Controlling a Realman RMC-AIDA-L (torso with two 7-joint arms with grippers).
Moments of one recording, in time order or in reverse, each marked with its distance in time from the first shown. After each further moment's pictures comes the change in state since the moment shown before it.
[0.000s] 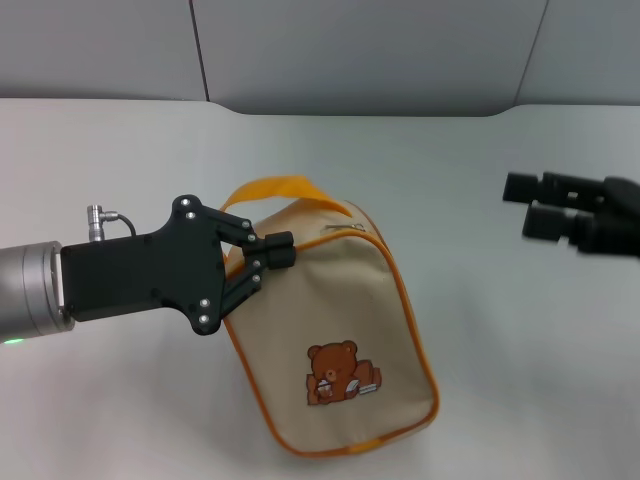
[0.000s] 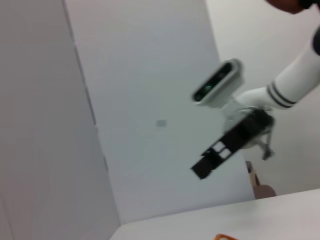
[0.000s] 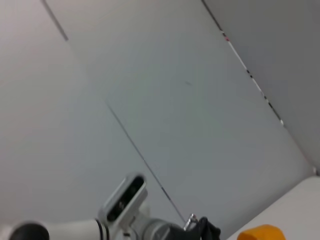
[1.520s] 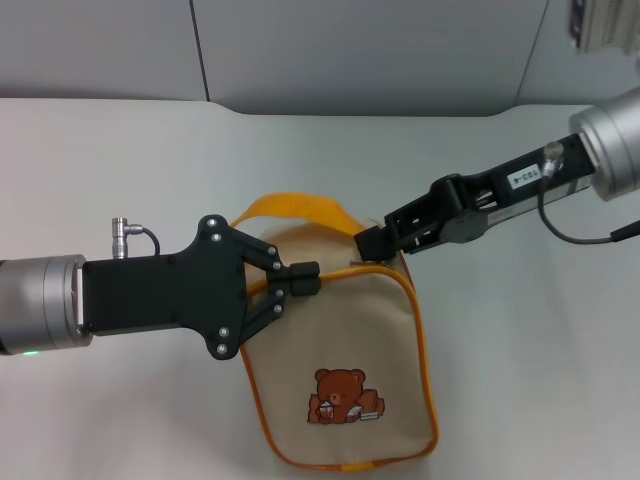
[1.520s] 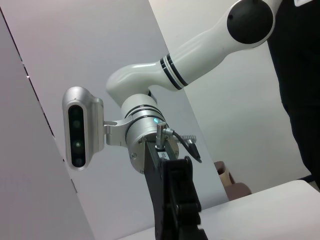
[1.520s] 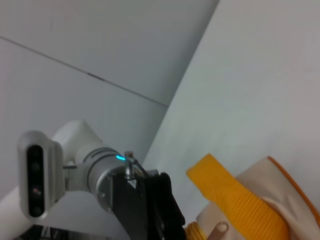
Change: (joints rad) left arm -0.014 -0.005 0.059 -0.018 0.000 0.026 0.116; right arm 0.307 0.000 -0.532 -0.077 -0.009 0.252 0.861
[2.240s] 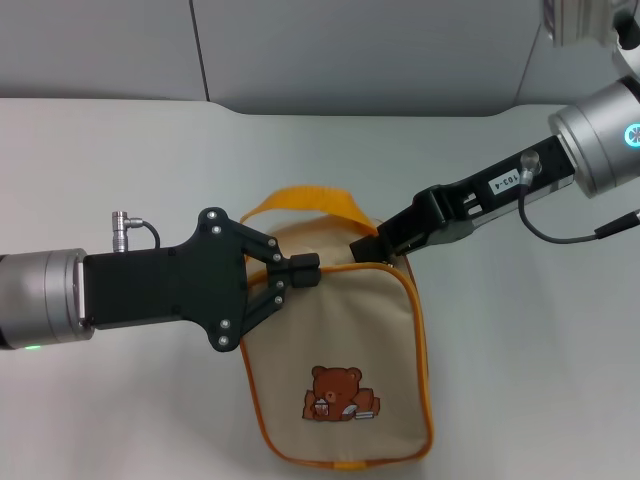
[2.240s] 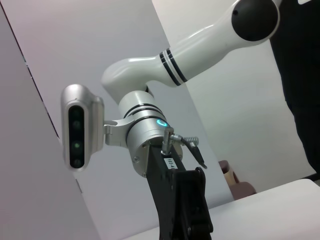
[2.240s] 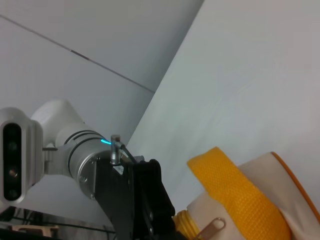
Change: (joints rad) left arm -0.005 -0.001 -0.007 0.002 -0.006 -0.009 0.001; right arm 0.015 0.014 -0.047 -0.048 -0.023 0.022 -0.020
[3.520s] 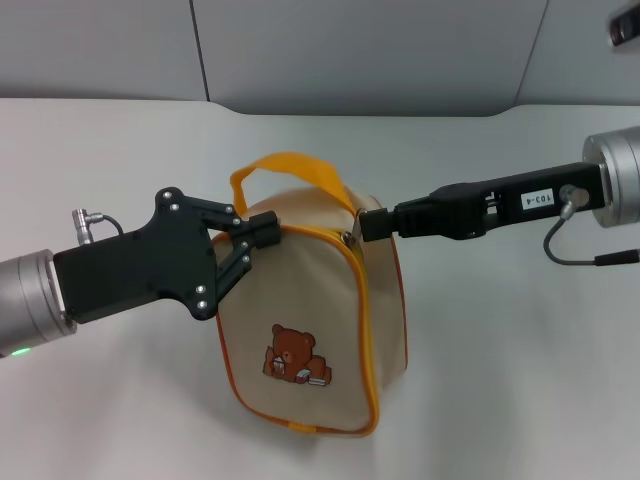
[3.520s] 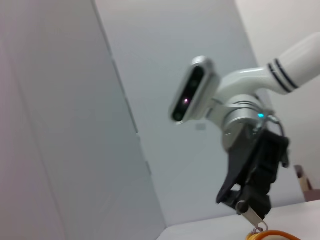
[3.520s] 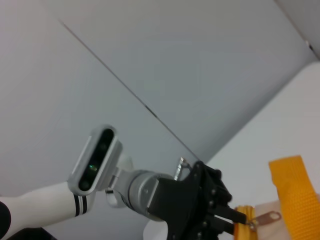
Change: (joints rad) left arm 0.070 0.004 -0.012 -0.061 -0.131 -0.103 -0.011; right arm -0.157 0.034 0.066 0.030 0.200 0.007 -0.456
